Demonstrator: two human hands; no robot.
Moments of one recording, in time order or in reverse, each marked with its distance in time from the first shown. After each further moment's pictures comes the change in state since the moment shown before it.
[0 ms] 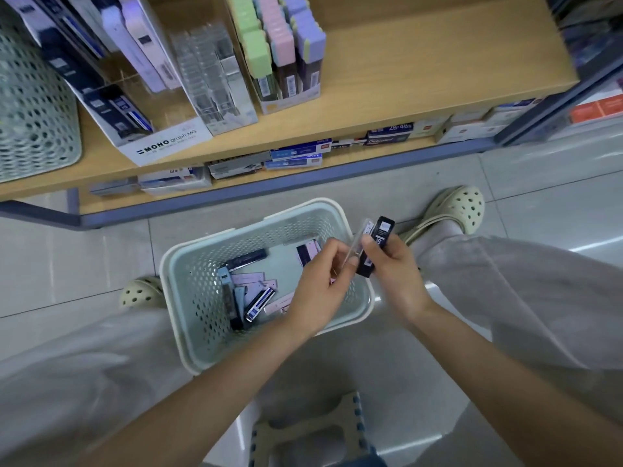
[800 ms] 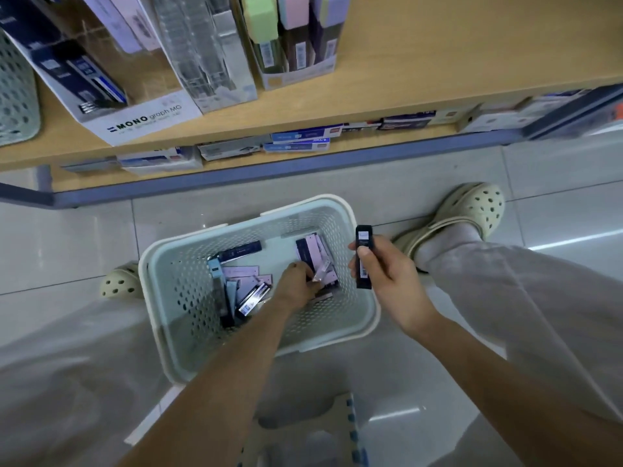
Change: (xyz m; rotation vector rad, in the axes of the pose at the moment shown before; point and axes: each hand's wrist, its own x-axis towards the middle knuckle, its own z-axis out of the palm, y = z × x) left_hand 0.044 -0.148 0.000 0.490 -0.238 -0.561; right_hand 0.023 0.022 -0.008 -0.503 -0.157 -0.194
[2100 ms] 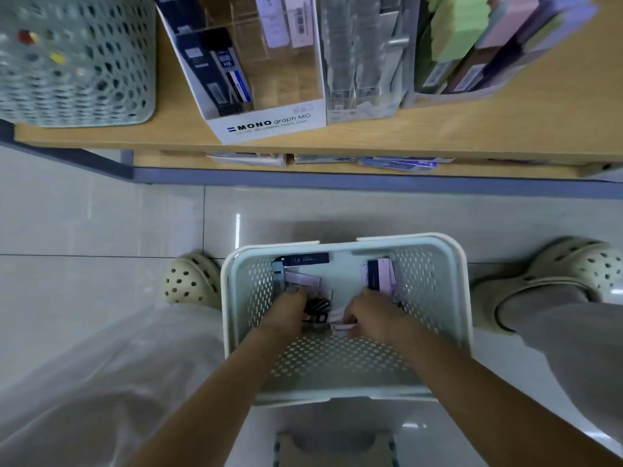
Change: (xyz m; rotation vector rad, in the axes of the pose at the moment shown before) left_hand -0.027 -0.092 -0.061 -0.537 0.041 -0.259; right_hand 0.076 0.070 0.133 -0.963 -0.980 -0.037
